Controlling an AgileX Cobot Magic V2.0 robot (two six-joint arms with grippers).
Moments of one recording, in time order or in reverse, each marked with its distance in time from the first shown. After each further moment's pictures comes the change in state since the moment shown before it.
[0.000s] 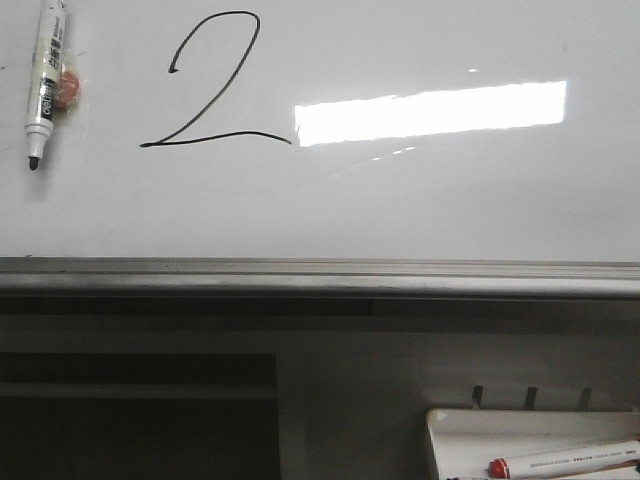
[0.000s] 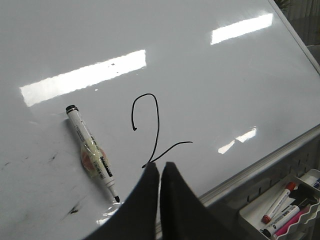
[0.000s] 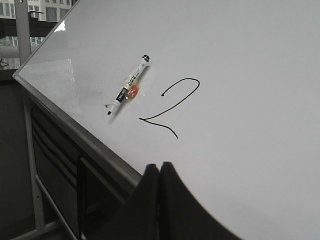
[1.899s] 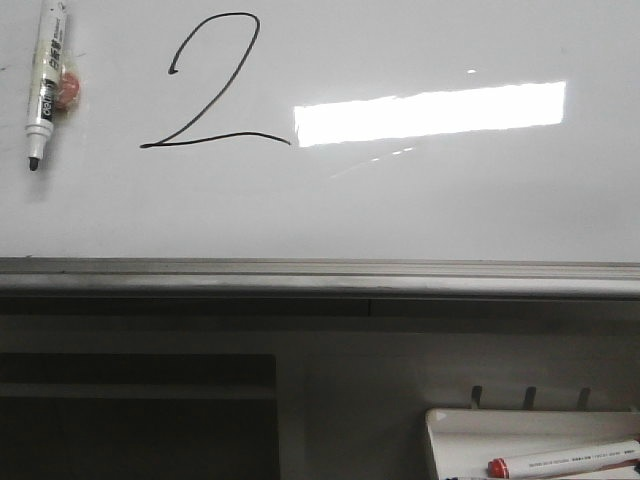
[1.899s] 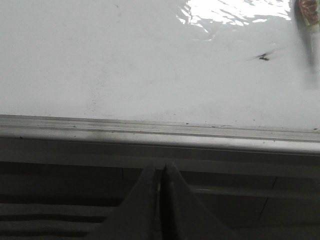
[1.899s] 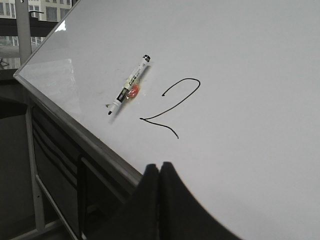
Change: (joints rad) left arm 0.517 -0.126 0.449 0.250 -0.128 -0.361; right arm 0.000 0.000 0.000 0.000 0.002 0.000
